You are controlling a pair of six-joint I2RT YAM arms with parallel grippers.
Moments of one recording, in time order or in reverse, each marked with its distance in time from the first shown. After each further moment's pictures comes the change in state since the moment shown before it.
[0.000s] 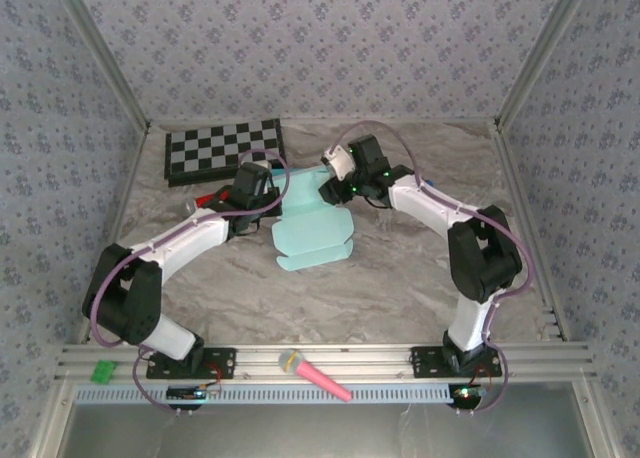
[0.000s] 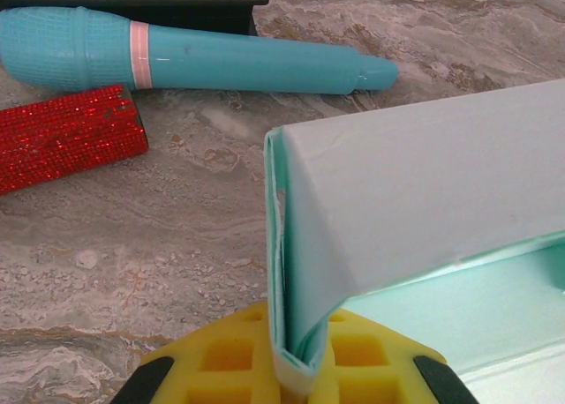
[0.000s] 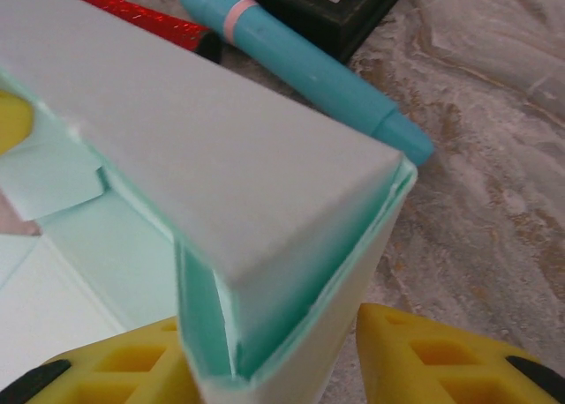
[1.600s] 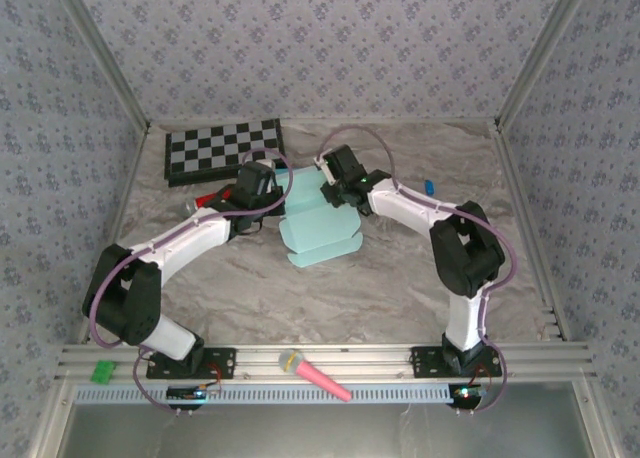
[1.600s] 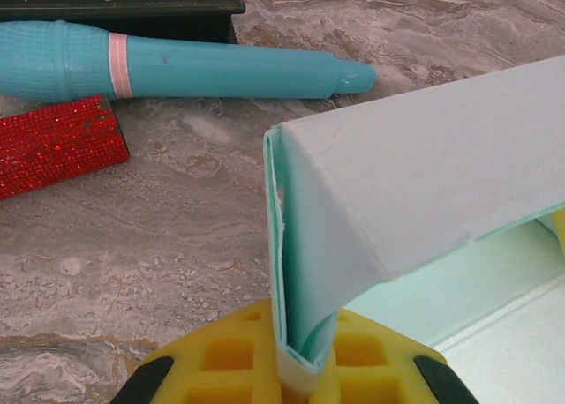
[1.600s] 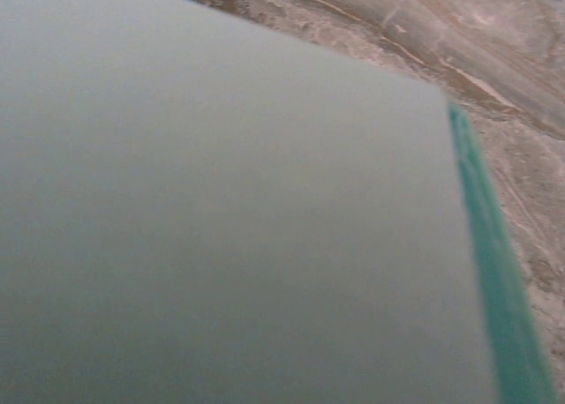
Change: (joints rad) left arm -0.015 -0.002 0.021 -0.012 -0.010 0.004; right arm 0.105 0.085 0.061 -0.070 0.486 0.078
